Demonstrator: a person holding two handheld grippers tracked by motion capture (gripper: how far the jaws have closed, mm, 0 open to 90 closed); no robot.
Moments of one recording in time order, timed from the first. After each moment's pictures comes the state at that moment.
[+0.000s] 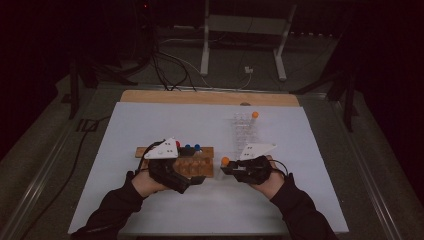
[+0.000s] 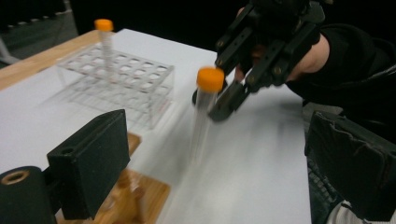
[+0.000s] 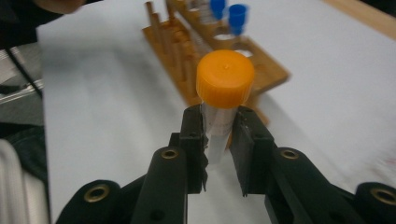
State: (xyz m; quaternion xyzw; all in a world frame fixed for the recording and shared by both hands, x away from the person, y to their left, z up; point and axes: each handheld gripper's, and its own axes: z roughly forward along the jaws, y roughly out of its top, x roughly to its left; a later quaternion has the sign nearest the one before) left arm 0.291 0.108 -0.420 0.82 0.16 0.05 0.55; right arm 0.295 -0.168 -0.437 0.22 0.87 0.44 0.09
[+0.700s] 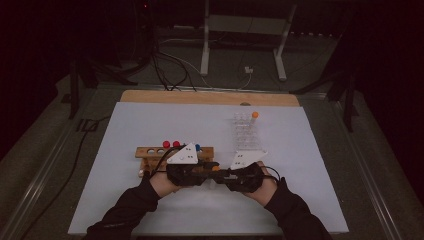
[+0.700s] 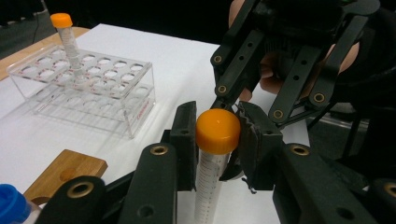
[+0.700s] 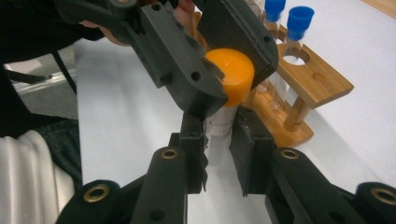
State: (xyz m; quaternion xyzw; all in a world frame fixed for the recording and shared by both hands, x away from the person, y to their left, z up) left arm 0.293 0.075 -0.432 0.83 0.12 0.05 0.54; right arm 0.280 -0.149 -0.440 0.18 0.88 0.44 0.07
